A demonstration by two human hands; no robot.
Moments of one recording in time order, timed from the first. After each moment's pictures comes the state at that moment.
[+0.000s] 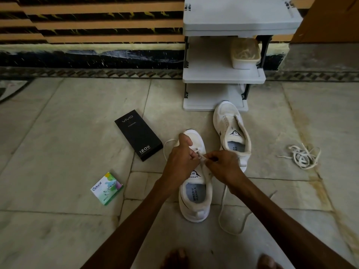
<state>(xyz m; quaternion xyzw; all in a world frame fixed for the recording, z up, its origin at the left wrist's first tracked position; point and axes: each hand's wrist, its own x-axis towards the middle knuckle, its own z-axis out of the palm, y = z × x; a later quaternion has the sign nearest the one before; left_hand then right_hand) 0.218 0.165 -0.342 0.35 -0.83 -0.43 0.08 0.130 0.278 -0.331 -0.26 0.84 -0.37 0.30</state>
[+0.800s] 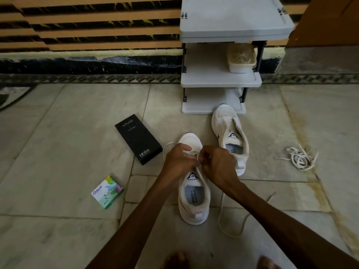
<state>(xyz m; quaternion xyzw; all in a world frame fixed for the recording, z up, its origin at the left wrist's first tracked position) 0.214 0.160 -0.331 0.46 -0.64 -0.61 0.02 0.129 0.268 -0.336 -0.38 0.86 -0.31 0.14</state>
